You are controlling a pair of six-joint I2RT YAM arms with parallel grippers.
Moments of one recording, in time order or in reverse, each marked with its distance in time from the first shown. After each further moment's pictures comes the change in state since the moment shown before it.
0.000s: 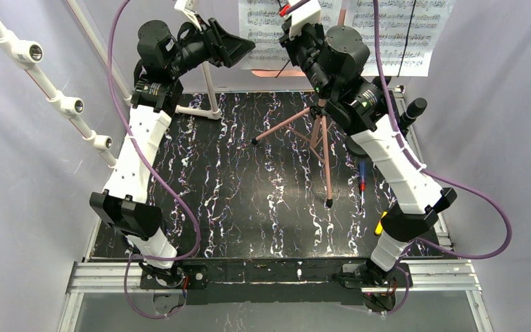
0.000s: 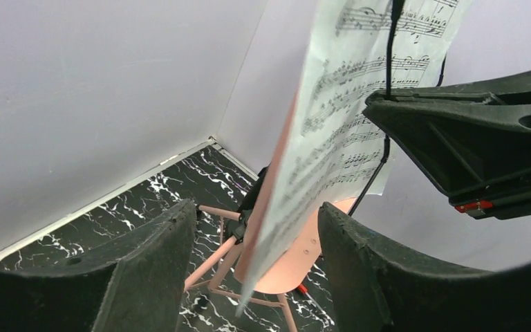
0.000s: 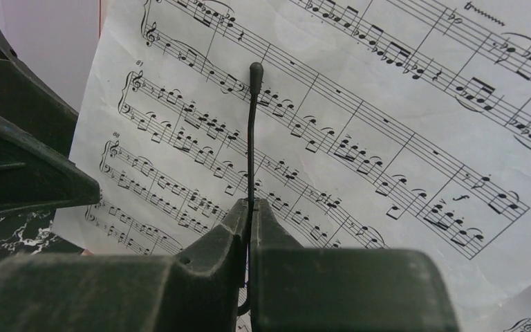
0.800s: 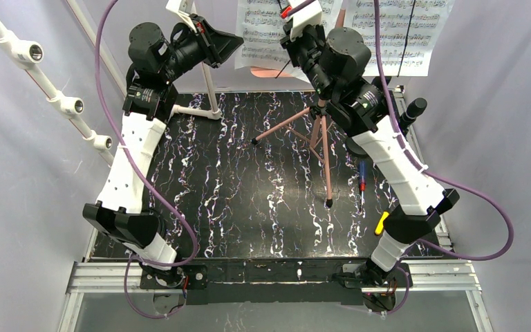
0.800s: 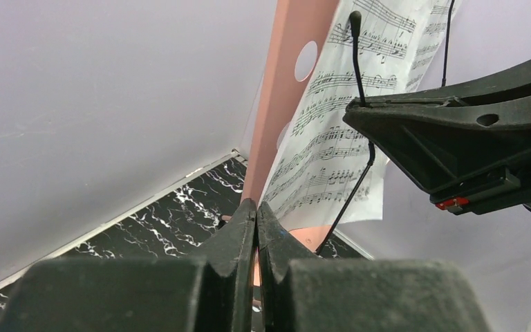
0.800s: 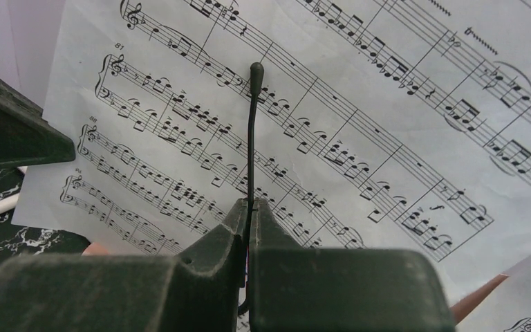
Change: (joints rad) left arm -0.011 -0.065 -0.015 -0.031 -0.067 0.082; right arm -0.012 -0.020 -0.043 0.037 -0.015 0.001
